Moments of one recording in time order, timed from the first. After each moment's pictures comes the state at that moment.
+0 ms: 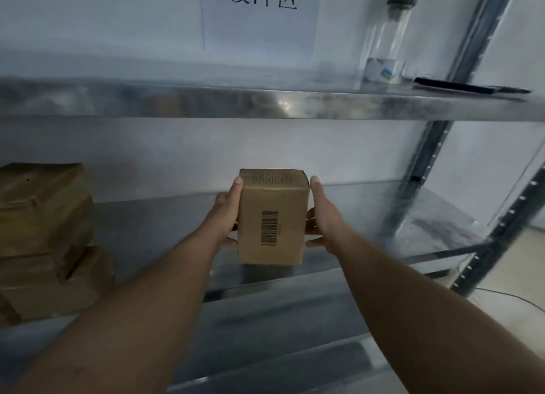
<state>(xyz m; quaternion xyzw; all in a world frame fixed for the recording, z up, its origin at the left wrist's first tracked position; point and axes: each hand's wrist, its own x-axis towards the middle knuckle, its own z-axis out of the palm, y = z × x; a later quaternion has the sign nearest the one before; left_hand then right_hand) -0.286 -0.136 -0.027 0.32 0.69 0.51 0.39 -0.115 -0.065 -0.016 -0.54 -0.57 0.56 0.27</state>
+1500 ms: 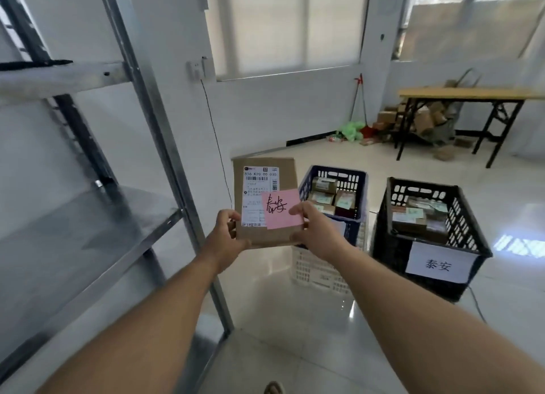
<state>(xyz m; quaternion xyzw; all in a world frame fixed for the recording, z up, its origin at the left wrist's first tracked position) 0.348 0.021 -0.087 0.72 0.44 0.25 0.46 0.532 -0.065 -0.088 -0.75 -0.48 0.25 0.38</state>
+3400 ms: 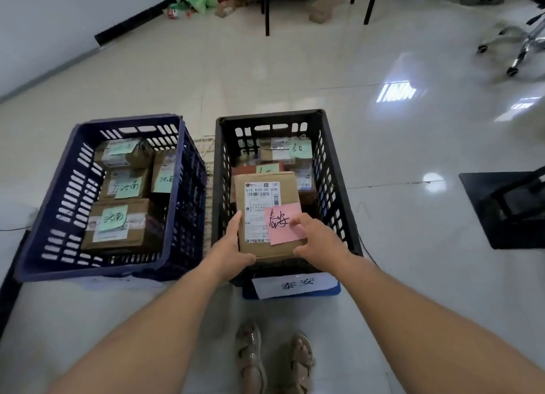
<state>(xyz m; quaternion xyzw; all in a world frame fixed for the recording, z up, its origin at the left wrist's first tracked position) 1.068 0.078 -0.325 0.78 0.36 -0.20 0.48 1.194 -0.081 -0.337 -0.86 -0.28 0.36 0.23</state>
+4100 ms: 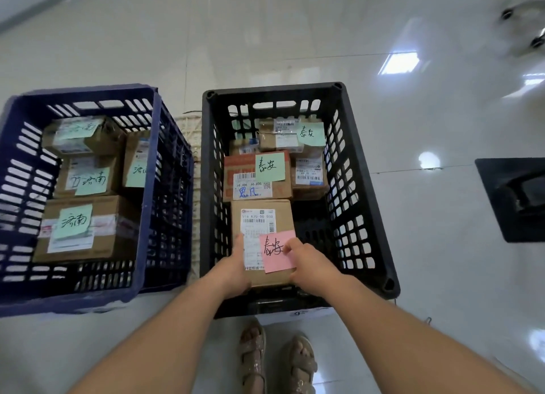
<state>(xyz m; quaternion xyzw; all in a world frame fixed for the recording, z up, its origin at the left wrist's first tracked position) 1.106 0.116 -0.428 0.76 0.33 -0.38 0.41 1.206 -0.031 -0.452 -0.84 -0.25 0.46 0.13</state>
